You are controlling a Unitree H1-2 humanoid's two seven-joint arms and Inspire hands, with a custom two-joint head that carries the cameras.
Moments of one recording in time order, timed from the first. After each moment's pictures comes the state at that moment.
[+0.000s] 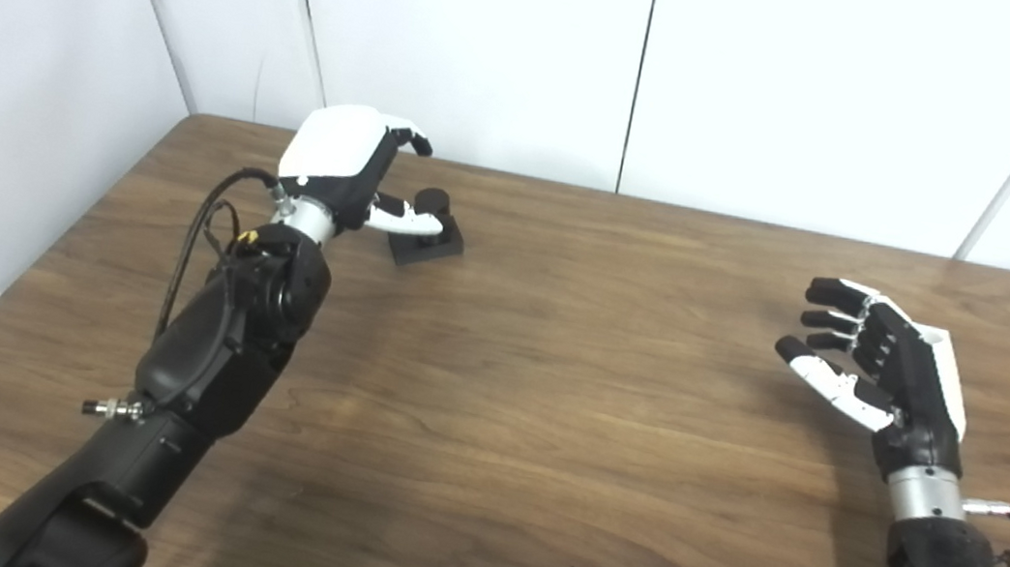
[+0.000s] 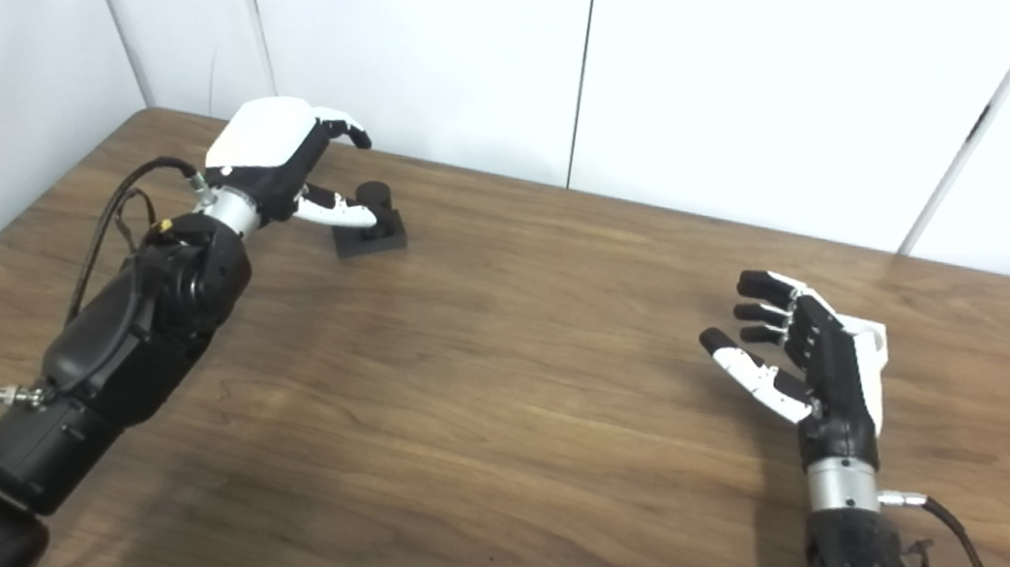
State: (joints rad) left arm -0.52 0.46 -0.20 0.19 0.91 0.30 -0.12; right arm -0.33 -0.16 0.00 0.30 -0.10 -0.21 -0.01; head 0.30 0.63
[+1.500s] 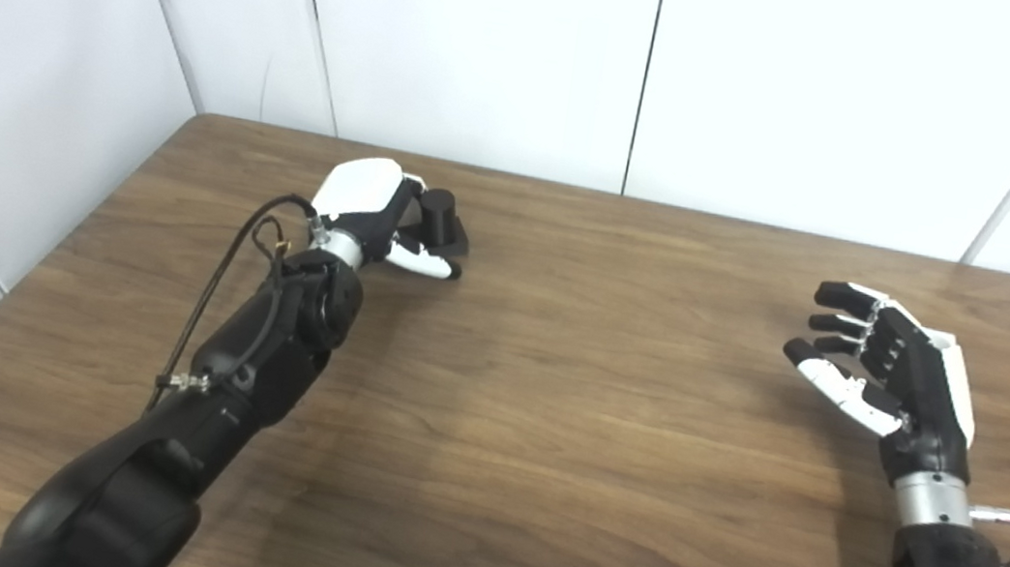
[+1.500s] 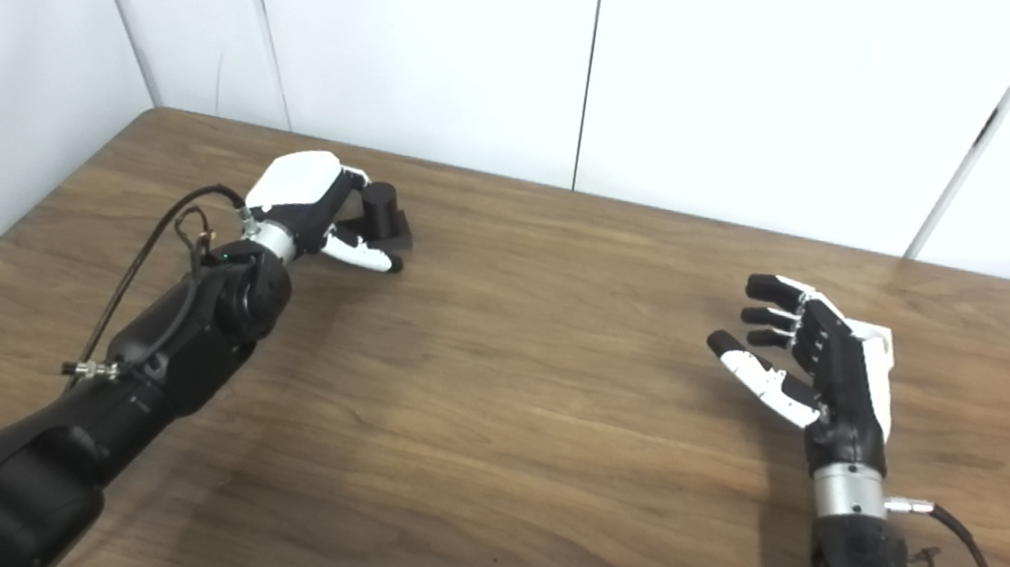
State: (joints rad) left arm -0.63 0.40 -0.28 0.63 0.75 0.18 0.07; right arm -0.32 -0.16 0.00 0.28 -0.11 -0.21 -0.02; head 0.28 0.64
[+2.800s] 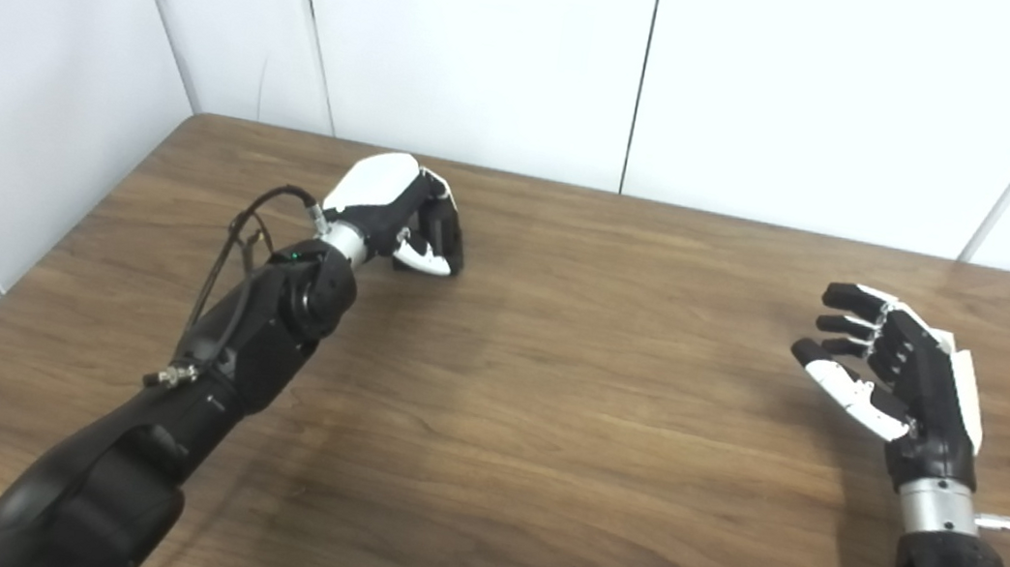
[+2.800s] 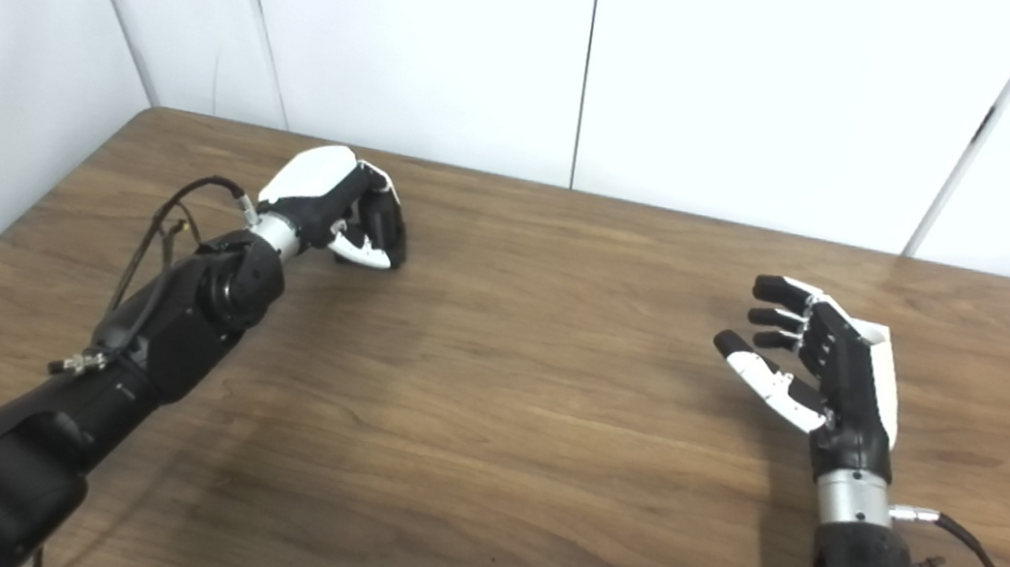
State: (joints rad) left arm -0.62 0.44 -0.30 0.59 0.55 -0.02 -0.03; right arm -0.30 -0.16 0.00 0.24 -0.11 -0.20 -0.03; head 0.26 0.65
